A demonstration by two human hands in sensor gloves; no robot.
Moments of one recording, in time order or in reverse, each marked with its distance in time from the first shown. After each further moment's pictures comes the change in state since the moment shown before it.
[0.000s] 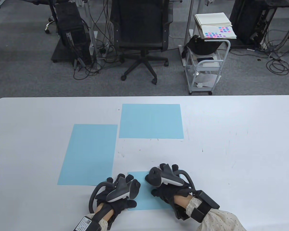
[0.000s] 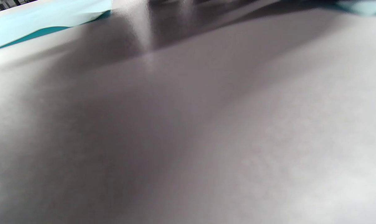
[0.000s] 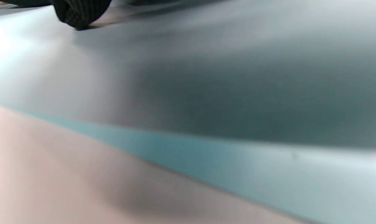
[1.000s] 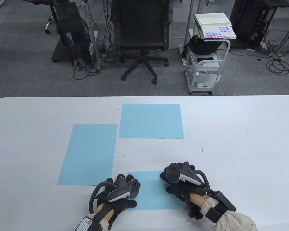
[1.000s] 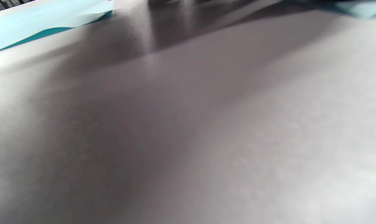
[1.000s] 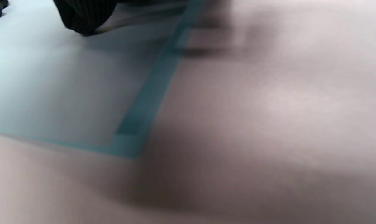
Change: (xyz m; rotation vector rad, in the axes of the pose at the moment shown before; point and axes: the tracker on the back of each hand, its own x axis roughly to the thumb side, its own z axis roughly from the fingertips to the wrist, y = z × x) left_hand 0.000 0.002 0.001 -0.013 0.015 -0.003; right_hand -0.059 0.005 0.013 0.001 0.089 -0.118
